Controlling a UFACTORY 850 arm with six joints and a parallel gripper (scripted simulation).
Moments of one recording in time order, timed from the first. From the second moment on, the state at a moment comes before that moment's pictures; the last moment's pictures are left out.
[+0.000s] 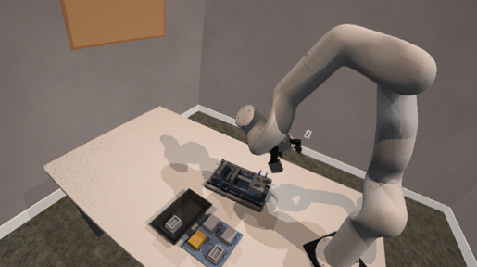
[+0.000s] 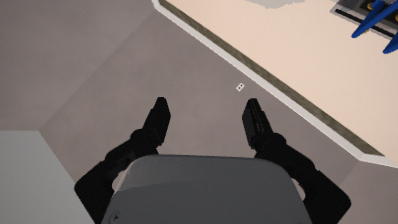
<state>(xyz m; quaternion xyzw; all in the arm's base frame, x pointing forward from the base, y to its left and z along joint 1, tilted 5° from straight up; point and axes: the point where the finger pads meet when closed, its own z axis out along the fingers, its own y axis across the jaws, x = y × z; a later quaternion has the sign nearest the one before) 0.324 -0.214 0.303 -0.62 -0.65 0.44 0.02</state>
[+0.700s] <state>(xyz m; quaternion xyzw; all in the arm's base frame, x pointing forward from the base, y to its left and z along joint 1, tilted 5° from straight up) 0.402 -0.091 0.242 -0.67 -0.69 0.27 -0.03</state>
